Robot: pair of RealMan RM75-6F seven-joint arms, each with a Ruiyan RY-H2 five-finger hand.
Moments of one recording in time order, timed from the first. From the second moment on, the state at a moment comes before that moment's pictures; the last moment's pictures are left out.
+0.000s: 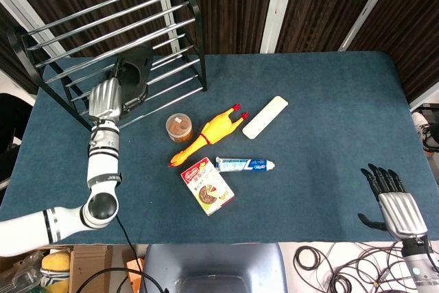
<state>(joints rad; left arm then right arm) -0.95 -1.37 -0.61 -1.69 0.38 1.27 0.65 0.11 -1.07 -0.01 -1.65 -1.50 1.34 -0.07</state>
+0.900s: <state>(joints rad) -1.09 -1.56 -0.35 -1.23 0.94 1.12 0.67 0.12 -1.06 -0.02 -1.65 -1.49 1.32 -0.06</state>
